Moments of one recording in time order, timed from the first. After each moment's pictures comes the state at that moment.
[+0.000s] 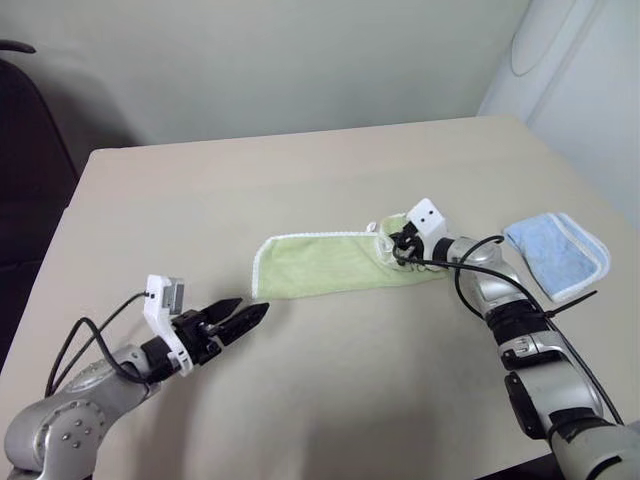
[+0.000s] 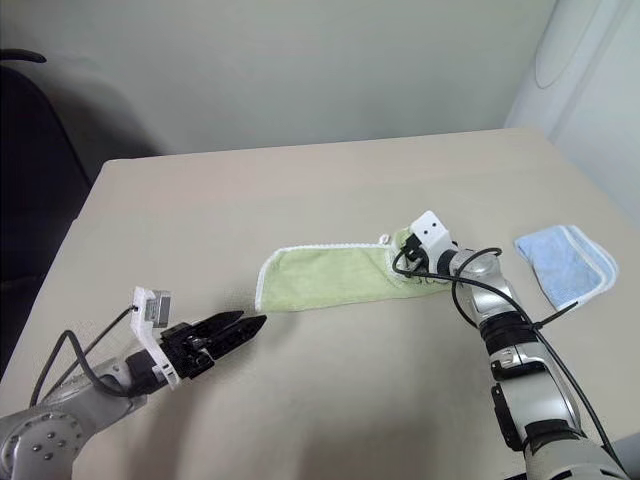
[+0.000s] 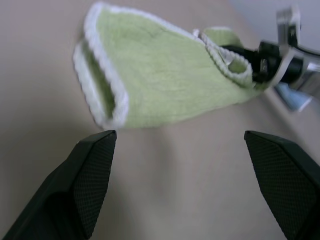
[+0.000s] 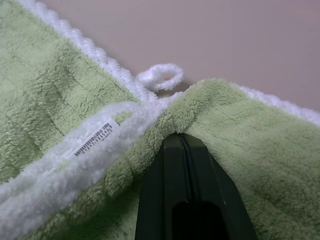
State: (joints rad) left arm 0.13 0.56 0.46 -0.44 -1.20 0.98 -0.39; right arm -0.75 -0.38 0.14 0.58 0.04 0.25 0.66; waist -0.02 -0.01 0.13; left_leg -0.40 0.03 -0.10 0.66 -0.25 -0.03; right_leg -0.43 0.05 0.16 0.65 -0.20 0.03
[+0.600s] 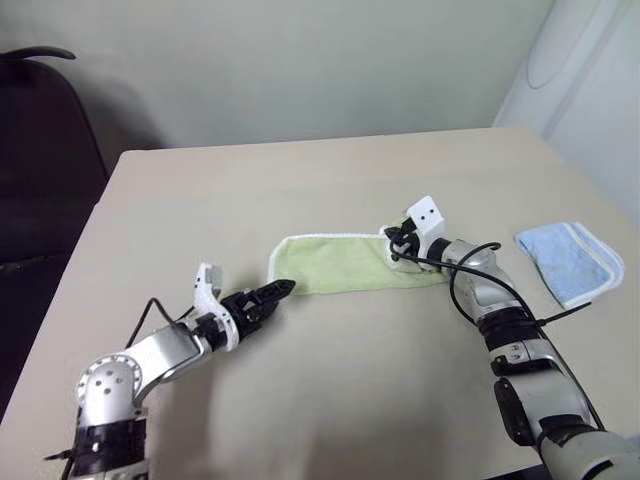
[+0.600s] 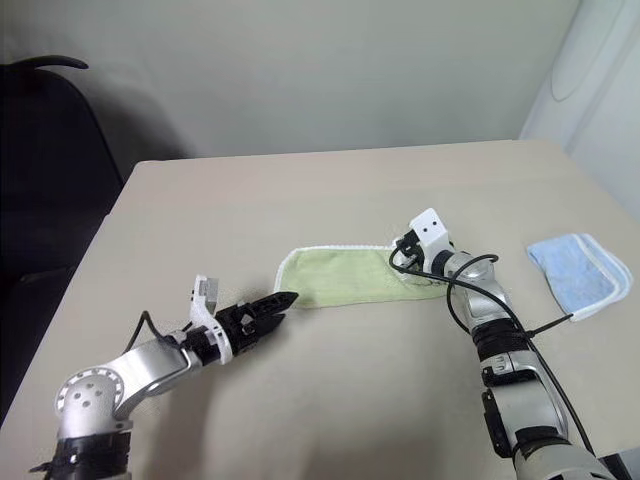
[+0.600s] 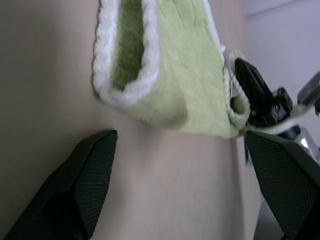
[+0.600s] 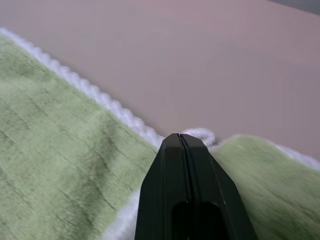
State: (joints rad) left arm -0.19 0.45 0.31 -0.06 -1.70 1.08 0.30; right arm -0.72 -0.32 0.08 0.51 0.06 0.25 0.62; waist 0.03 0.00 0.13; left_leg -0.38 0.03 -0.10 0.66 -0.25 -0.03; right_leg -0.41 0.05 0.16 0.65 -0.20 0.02
